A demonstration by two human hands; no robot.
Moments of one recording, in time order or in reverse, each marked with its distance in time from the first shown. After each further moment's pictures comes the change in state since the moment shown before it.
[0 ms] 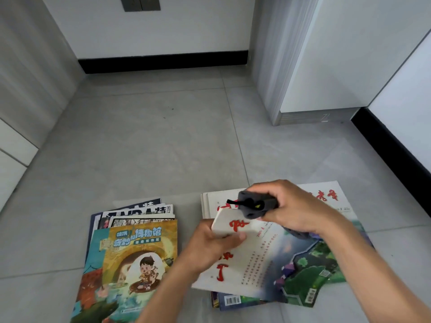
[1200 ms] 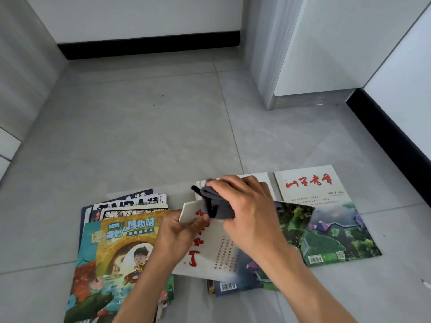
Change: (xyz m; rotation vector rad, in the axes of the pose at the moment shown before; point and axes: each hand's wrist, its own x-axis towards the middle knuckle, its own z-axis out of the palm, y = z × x) left_hand -0.001 -0.023 -0.019 0.037 0.361 0.137; right_hand 0.002 -0.021 0.091 -0.388 0.583 -0.165
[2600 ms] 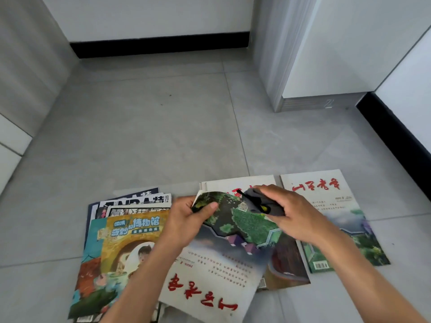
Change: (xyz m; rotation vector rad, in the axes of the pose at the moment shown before) left_hand 0.026 0.009 0.000 0.075 -0.023 -0.041; right_hand -0.003 0.098 -0.020 0.204 -0.434 0.113
